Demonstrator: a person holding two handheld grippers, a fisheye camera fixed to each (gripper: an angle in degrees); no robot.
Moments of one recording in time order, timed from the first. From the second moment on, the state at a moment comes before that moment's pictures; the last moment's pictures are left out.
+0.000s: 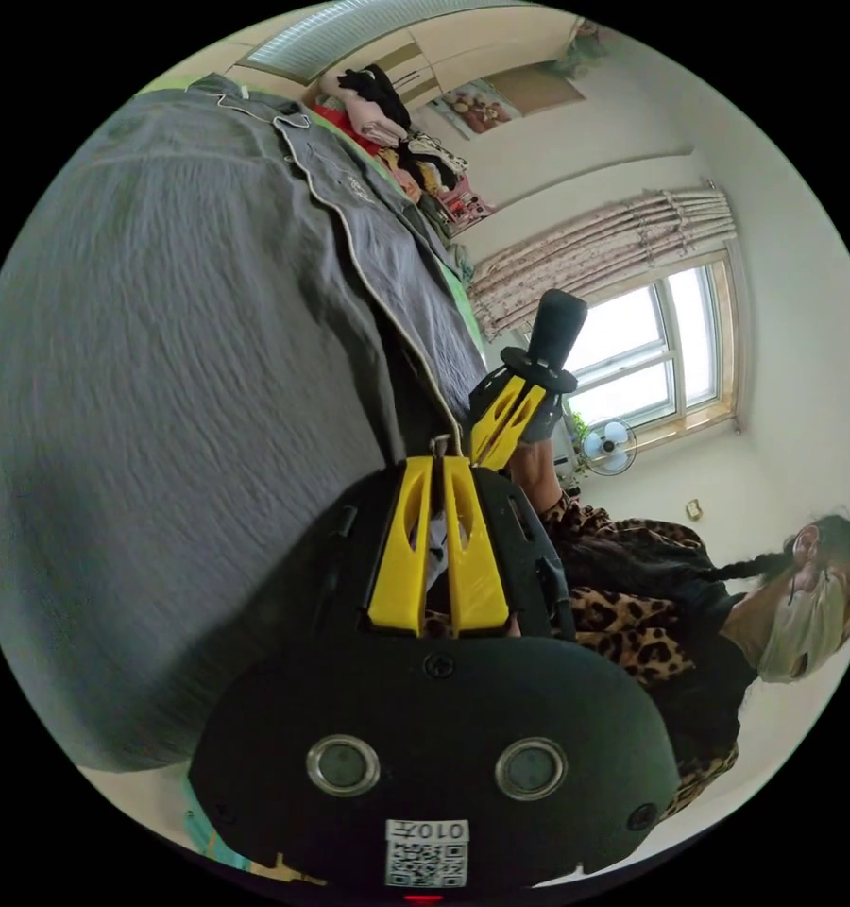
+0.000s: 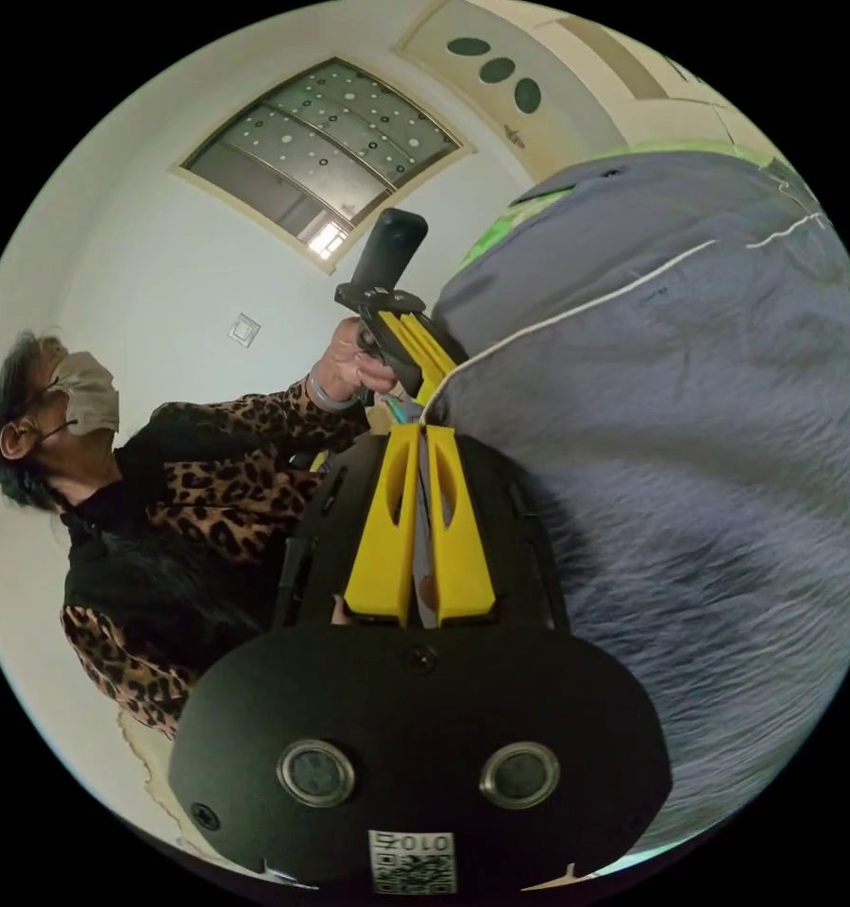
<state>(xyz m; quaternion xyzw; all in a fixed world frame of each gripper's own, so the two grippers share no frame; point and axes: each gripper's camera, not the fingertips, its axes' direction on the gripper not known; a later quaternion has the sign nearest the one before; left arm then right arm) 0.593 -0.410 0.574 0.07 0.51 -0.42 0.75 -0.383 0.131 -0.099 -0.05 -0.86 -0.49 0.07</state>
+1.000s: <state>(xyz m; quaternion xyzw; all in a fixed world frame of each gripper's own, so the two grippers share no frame) 0.619 -0.352 0.518 0.21 0.46 -0.32 0.80 -0.340 0.081 -0.016 0.02 -0.95 -0.30 -0.11</state>
